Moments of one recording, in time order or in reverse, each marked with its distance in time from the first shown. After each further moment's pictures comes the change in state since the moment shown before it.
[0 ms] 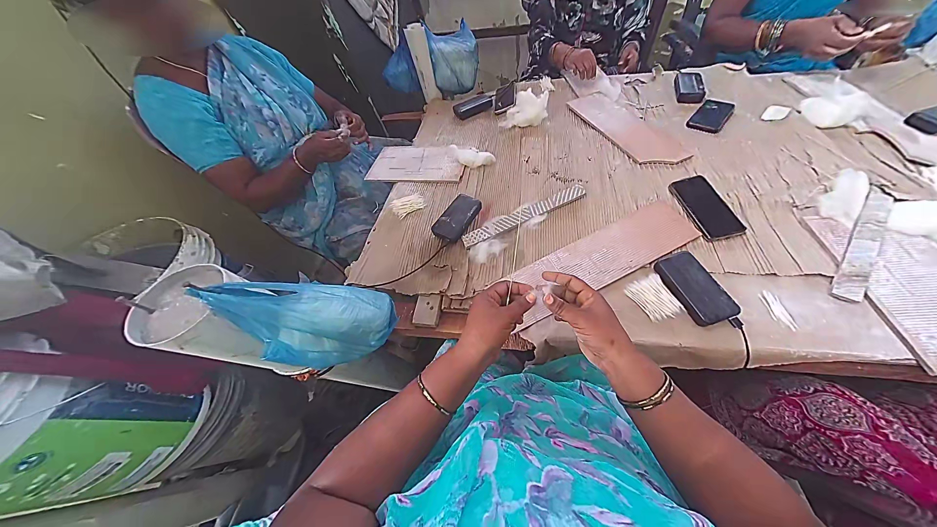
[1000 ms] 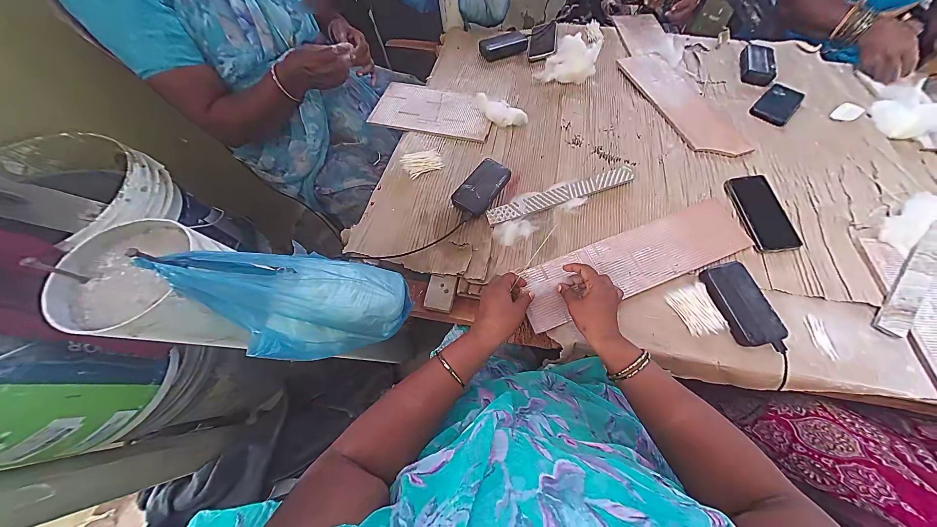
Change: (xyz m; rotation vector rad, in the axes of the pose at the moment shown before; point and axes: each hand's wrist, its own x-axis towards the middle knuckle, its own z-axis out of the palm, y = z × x) left_hand 0.061 -0.058 -0.059 0.707 0.000 -0.082; right_hand 0.072 0.063 0.019 -1.071 0.188 -0.097
